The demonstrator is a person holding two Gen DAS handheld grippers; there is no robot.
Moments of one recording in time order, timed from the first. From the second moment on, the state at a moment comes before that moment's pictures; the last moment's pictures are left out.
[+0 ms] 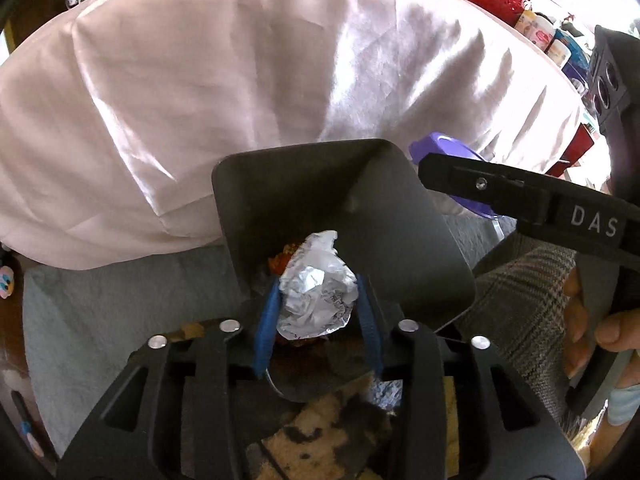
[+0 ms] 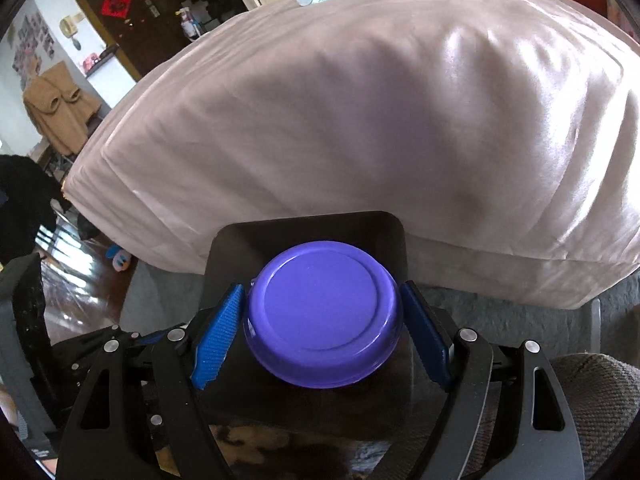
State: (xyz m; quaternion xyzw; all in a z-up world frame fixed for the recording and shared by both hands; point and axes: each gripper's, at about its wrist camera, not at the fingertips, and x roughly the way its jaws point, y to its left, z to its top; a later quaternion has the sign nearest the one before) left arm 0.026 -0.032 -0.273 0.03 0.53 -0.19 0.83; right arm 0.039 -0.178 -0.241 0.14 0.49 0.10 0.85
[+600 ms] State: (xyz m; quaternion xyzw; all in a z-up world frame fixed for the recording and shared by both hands) left arm 0.037 0.005 -0.218 0.03 0.49 -0.15 0.86; right arm 0.040 -0.216 -0.173 0.16 0.42 0.08 0.89
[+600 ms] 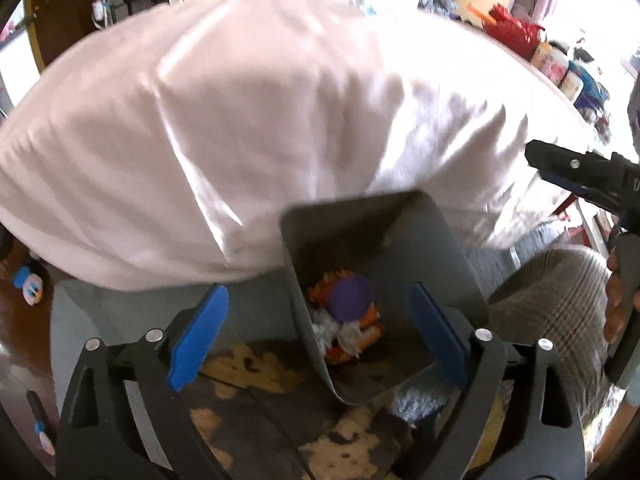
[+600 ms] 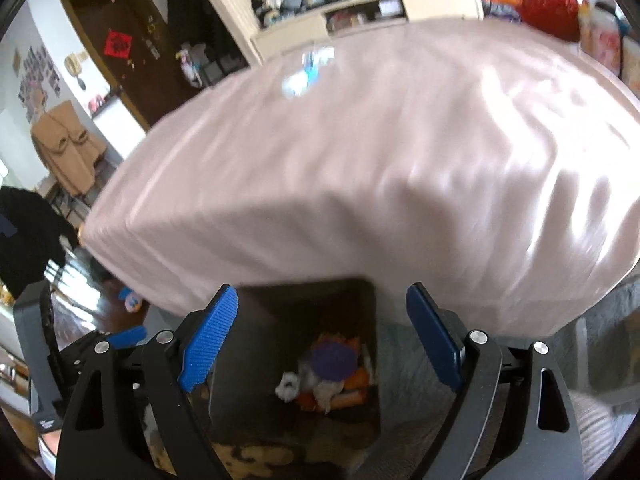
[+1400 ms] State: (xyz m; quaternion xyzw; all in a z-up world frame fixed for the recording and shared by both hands) left arm 0.159 -0.050 -0.135 0.06 0.44 -0.19 0.88; right arm 0.174 -0.244 -0.099 0.08 0.39 0.03 0.92
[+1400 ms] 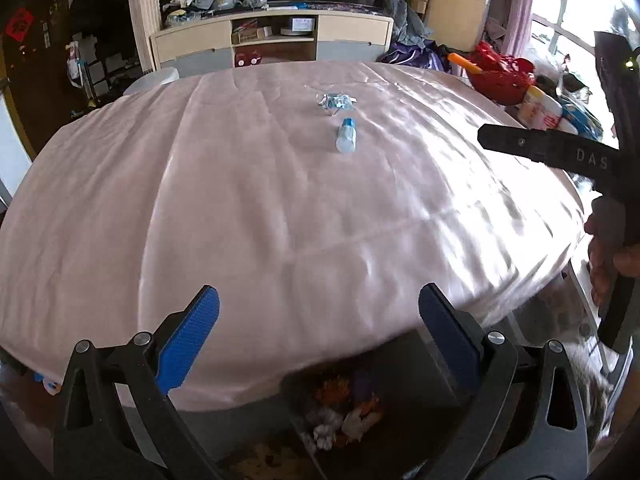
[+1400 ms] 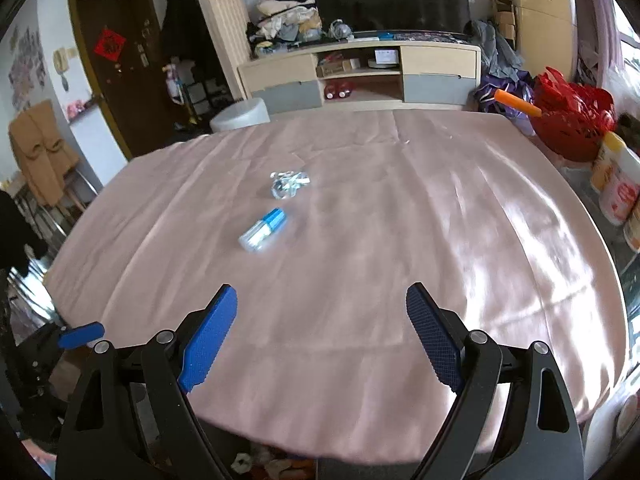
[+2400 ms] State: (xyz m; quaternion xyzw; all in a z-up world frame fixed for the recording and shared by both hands) left arm 0.309 -0.124 -0.162 0.08 0.44 -0.24 0.86; right arm 0.305 -0.257 -0.135 0.08 0.43 0.02 0.90
